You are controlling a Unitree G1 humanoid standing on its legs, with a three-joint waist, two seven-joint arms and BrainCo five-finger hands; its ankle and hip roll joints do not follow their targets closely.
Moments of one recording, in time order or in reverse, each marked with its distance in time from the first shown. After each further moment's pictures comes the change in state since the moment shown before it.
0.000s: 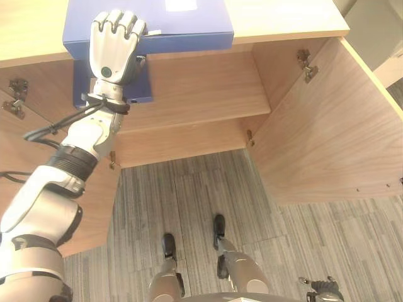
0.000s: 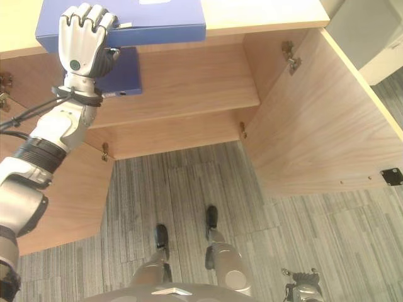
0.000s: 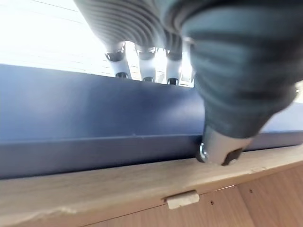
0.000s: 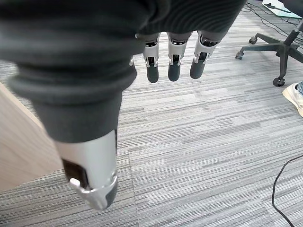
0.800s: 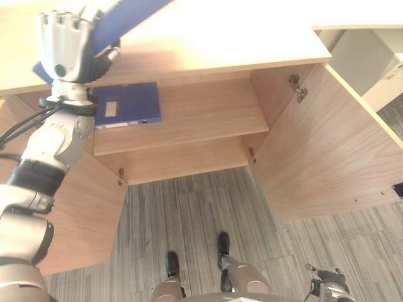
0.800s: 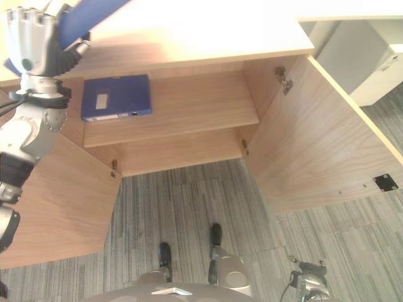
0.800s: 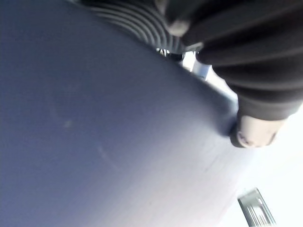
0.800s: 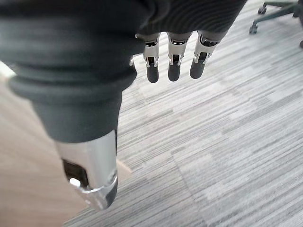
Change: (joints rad) left arm 0.286 0.102 0.328 -0.300 -0.162 -0.048 0.006; right arm -0.025 -0.003 -0.068 -0.044 0.115 -0.010 -0.014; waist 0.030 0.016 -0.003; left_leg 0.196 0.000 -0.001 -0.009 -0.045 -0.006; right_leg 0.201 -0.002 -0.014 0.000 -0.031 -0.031
